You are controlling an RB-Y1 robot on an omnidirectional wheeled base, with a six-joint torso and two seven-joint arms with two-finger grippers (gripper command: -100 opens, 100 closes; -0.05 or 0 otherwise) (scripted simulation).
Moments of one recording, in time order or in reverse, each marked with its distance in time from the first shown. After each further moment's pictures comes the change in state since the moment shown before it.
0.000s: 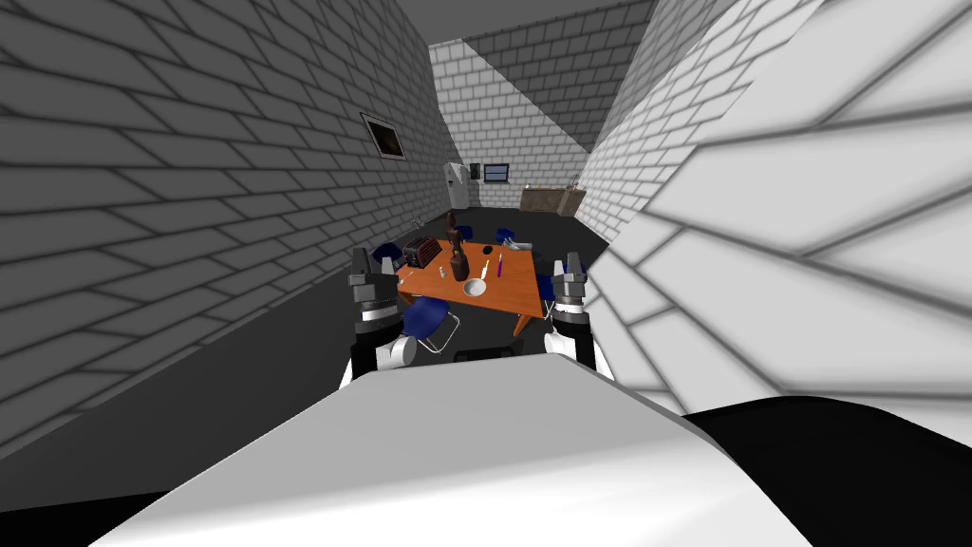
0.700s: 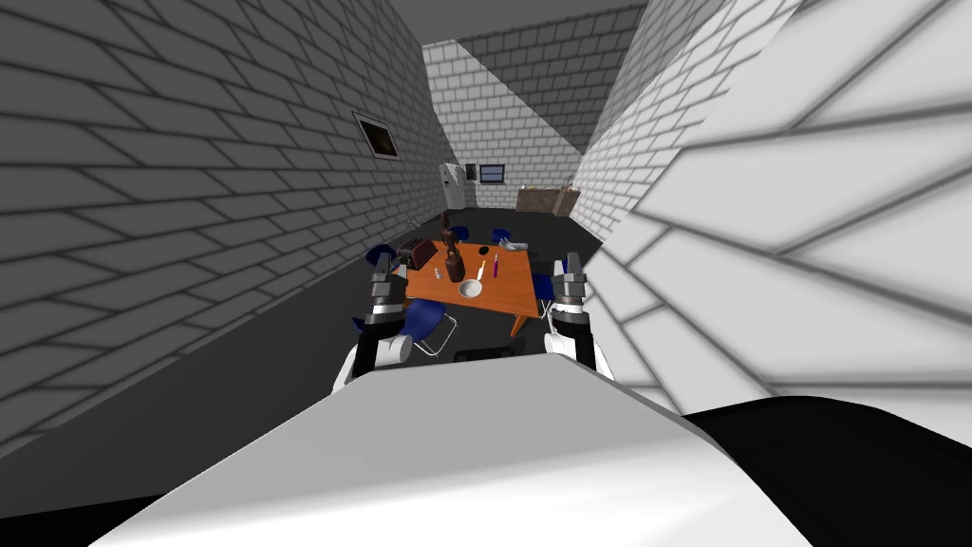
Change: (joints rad) left arm -0.056 0.136 0.023 0.100 0.024 0.131 0.033; right arm 0.000 0.000 0.000 0.000 0.000 0.000 0.000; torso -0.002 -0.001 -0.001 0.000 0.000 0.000
